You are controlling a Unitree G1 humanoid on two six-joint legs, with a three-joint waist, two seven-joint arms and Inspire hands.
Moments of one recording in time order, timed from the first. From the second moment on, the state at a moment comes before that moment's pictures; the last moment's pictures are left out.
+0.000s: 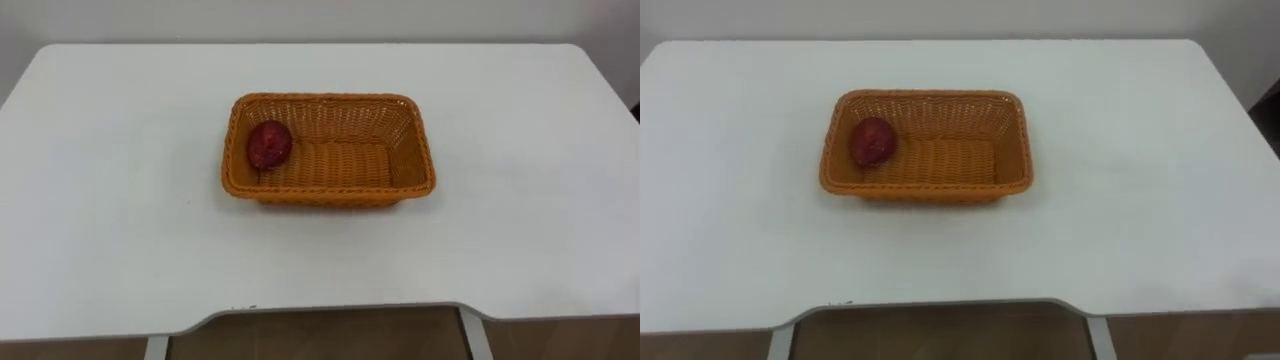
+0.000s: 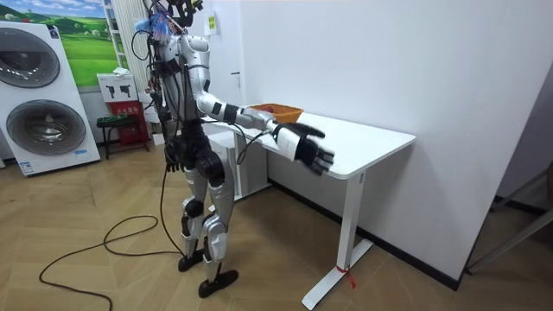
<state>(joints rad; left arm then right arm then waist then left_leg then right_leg) 0.29 0.19 0.26 1.06 0.12 0.03 0.17 0.09 -0.30 -0.66 0.63 0.81 -0.14 -0.80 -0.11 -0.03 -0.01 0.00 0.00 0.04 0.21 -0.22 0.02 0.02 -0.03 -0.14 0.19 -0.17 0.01</state>
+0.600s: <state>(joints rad) 0.29 0.18 0.29 1.06 0.16 0.11 0.13 0.16 -0.22 -0.57 1.31 0.78 0.03 -0.52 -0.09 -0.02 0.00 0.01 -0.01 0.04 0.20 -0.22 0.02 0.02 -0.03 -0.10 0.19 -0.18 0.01</state>
